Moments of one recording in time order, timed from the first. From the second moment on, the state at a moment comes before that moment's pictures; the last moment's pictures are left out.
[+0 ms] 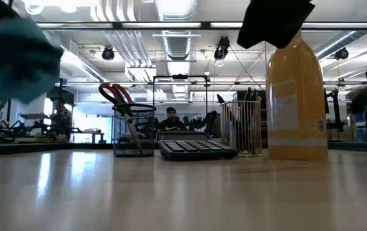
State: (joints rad) left arm -0.45 0.04 0.19 -0.48 -0.11 -0.47; right arm 0.55 1.79 1.33 -0.46 0.25 0.56
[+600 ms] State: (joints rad) left arm -0.45 0.41 0.45 -0.78 0.04 -0.93; right arm 0.53 1.79 1.33 -0.45 0.25 0.57
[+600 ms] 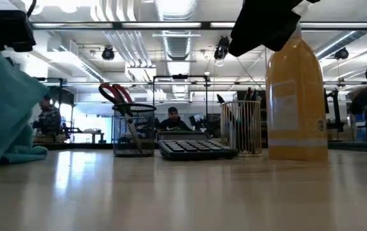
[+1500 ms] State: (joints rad) left arm -0.45 1.15 0.92 -1.32 -0.11 -0.82; right arm 0.52 1.79 1.33 -0.45 0.27 0.54
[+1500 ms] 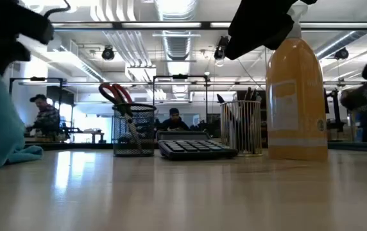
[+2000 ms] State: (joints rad) left arm -0.48 1.26 0.98 -1.46 0.16 -0.93; right arm 0.52 1.79 1.33 -0.45 0.31 0.53
